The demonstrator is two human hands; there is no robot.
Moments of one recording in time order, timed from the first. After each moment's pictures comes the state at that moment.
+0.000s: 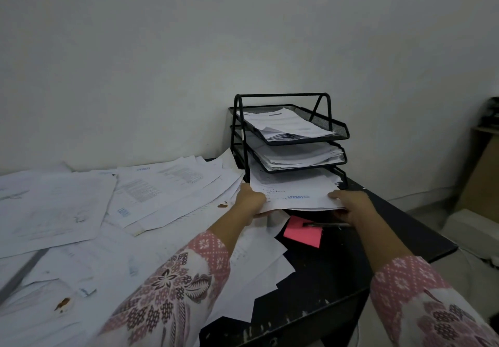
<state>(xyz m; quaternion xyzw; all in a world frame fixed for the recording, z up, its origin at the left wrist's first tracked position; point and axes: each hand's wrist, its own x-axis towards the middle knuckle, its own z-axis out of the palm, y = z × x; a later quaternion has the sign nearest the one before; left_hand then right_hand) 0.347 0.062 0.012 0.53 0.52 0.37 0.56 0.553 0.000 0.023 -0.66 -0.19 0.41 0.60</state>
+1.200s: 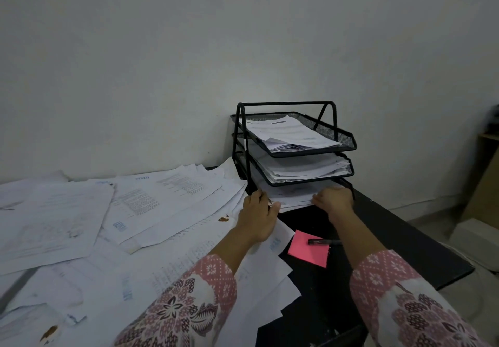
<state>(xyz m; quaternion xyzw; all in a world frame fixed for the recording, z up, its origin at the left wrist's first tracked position) 0.348 0.081 -0.014 0.82 0.48 0.25 0.21 0.527 0.055 0.027 -0.65 -0.22 0.34 0.64</state>
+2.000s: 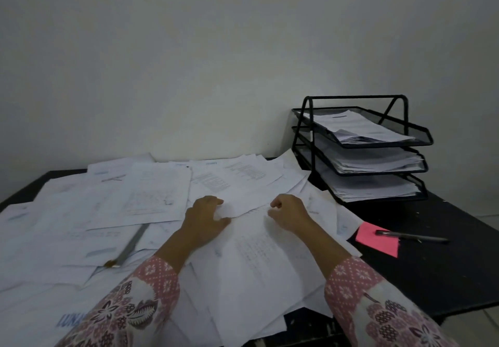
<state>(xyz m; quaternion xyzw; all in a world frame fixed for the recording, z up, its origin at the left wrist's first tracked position) 0.091 0.057 -0.038 0.75 0.62 0.24 0.08 0.312 0.051 -0.009 -0.67 -0.66 0.19 0.27</state>
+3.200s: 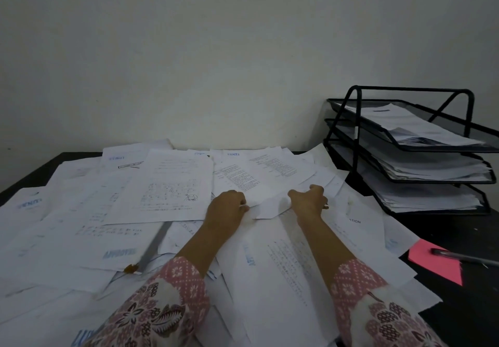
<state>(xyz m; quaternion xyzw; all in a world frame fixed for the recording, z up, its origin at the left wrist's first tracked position) 0.079 0.094 -0.039 0.75 0.60 0.28 0.05 0.252 0.107 -0.012 -0.70 -0.37 0.34 0.51</state>
